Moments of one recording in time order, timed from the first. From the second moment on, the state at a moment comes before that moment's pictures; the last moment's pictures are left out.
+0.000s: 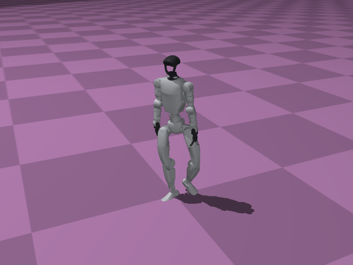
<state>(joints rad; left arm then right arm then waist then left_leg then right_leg) 0.02 0.12 0.32 1.61 0.09 -0.01 -0.10 -0.03 -0.07 0.21 1.44 -0.84 0.05 0.27 -0.28 -0.10 -0.08 -0.06 0.21 0.88 0.71 -0.28 0.22 -0.10 -0.14 -0.50 0.08 -0.07 -0.04</state>
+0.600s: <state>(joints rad) 0.00 0.09 0.22 1.45 0.18 0.00 -0.13 0.00 -0.12 0.19 1.52 -0.68 0.10 0.25 -0.13 0.01 0.00 -0.15 -0.10 0.23 0.24 -0.11 0.12 -0.05 -0.02 -0.38 0.07 -0.07 -0.10</state>
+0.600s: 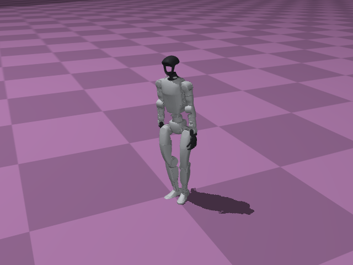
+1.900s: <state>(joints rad) -0.12 0.06 0.21 1.50 0.05 0.00 -0.15 0.06 -0.16 0.10 1.54 -0.72 0.08 0.26 -0.14 0.00 -0.09 -0.11 -0.09 0.25 0.12 -0.15 0.05 -0.13 -0.03 -0.33 0.15 -0.13 -0.03</state>
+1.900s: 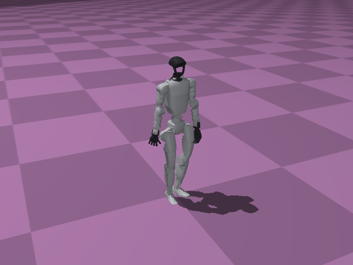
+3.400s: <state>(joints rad) -0.08 0.12 0.23 1.40 0.10 -0.01 -0.14 0.01 -0.11 0.02 1.55 -0.64 0.10 0.24 -0.30 -0.02 -0.08 0.10 0.17 1.10 0.52 -0.16 0.15 -0.10 -0.20 -0.83 0.12 -0.12 -0.04</state>
